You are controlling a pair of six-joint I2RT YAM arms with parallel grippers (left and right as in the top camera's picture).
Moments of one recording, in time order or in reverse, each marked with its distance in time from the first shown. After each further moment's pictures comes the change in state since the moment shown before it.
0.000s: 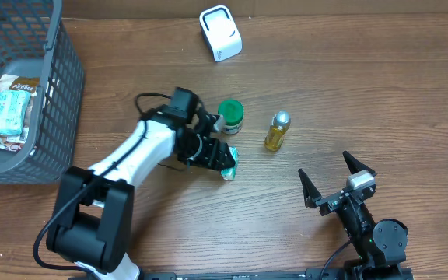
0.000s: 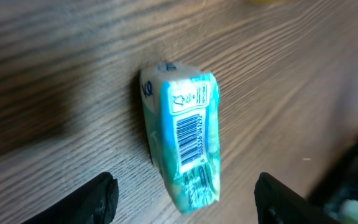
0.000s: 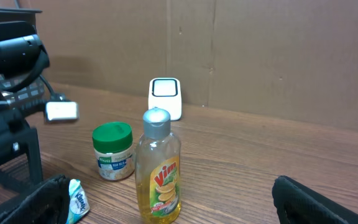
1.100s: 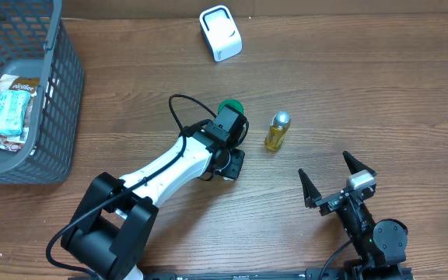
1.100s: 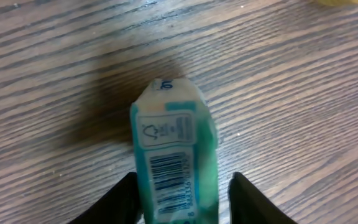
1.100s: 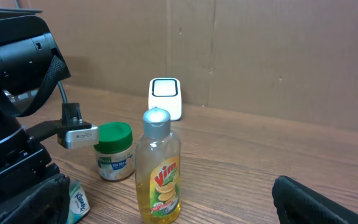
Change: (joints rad) left arm -0.243 0.000 0.000 0.075 -0.420 -0.246; right arm 0.000 0.000 0.000 0.000 0.000 0.000
